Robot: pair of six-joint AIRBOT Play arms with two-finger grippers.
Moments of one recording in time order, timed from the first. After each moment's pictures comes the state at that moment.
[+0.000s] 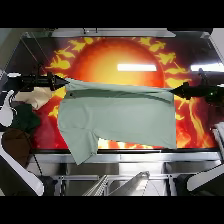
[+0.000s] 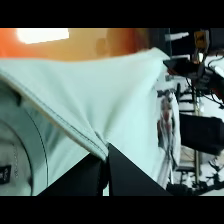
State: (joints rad) left arm 0.29 -2.15 1.78 0.34 -1.55 -0.94; right arm -0.48 -1.93 1.40 -0.48 1.24 0.78
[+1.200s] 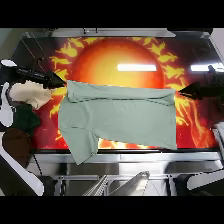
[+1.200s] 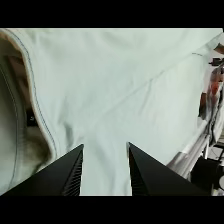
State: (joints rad) left arm 0.28 -2.13 2.00 0.63 -1.68 -1.18; right arm -0.56 -1.79 1.41 -0.62 1.43 0.85
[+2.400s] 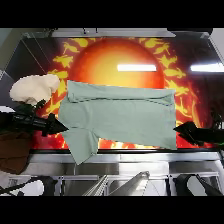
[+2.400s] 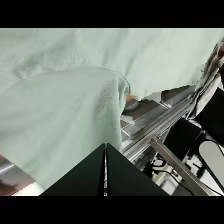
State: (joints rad) left arm 0.36 -1.37 0.73 0.75 -1.44 -1.10; right arm -0.65 -0.91 0.42 -0.88 1.16 1.21
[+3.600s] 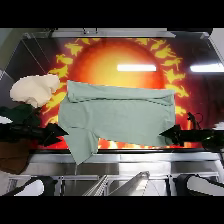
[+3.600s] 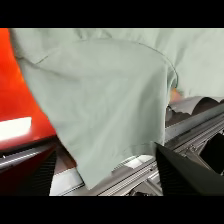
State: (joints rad) left arm 0.41 -1.26 0.57 0.86 -1.34 -1.10; right arm -0.58 -1.38 0.43 -0.64 1.21 0.86
